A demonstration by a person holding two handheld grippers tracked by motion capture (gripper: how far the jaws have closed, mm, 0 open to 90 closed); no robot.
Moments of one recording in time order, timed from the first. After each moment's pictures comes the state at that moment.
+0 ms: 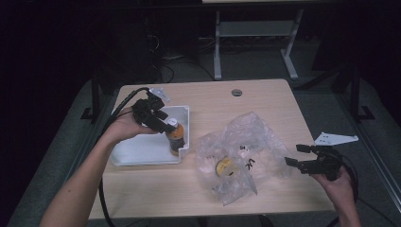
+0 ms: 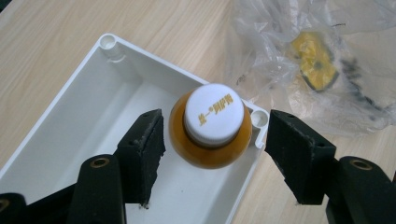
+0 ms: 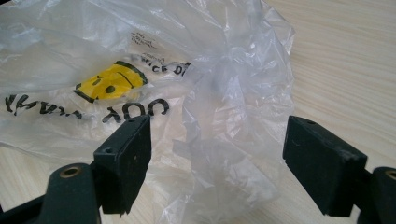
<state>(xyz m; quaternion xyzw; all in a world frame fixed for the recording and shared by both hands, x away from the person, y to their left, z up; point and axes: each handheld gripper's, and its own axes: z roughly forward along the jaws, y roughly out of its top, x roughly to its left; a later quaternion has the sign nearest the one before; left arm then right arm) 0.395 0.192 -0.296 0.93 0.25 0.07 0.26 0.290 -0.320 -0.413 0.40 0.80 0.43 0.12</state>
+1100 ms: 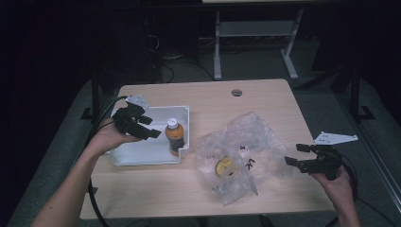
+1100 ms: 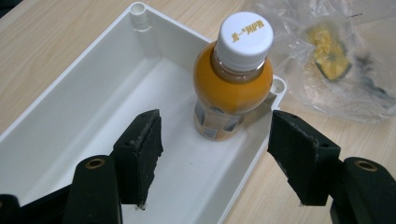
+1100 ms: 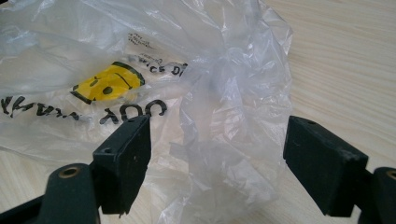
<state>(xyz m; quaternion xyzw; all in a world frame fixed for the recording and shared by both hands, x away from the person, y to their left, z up) 0.375 0.241 -0.309 0.91 0.29 0.09 0.30 0.291 -0.320 -0.412 0.40 0.80 0.43 0.12</state>
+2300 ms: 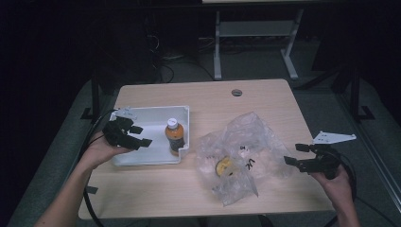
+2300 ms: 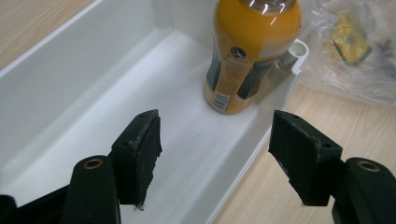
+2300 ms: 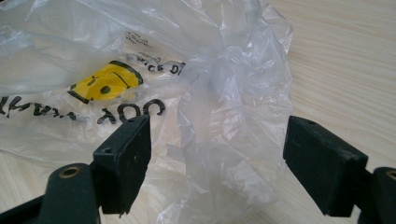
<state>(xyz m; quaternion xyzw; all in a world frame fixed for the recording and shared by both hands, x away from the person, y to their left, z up) 0.357 0.275 -0.341 0.89 0.32 0.10 0.31 0.294 -0.319 -0.414 0.40 0.80 0.43 0.12</state>
